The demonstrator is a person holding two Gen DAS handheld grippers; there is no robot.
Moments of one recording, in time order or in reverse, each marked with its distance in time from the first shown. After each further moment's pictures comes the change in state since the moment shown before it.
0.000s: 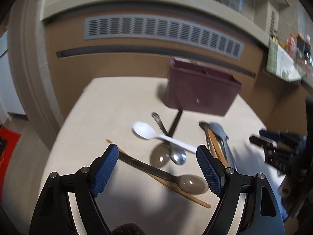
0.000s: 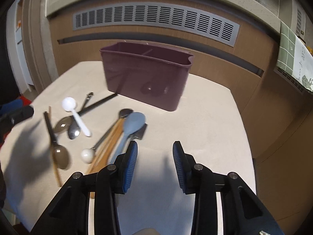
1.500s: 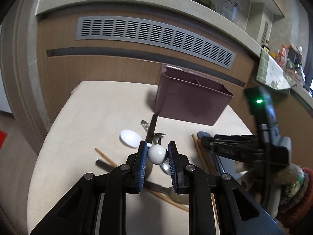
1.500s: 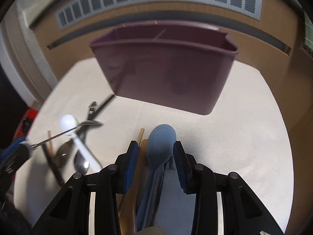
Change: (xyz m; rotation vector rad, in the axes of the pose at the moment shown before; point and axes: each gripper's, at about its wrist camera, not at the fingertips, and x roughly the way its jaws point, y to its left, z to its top) left arm -0.018 0.019 0.019 -0.056 -0.160 -0.144; right arm 0.080 0.033 0.040 0.141 0.174 0.105
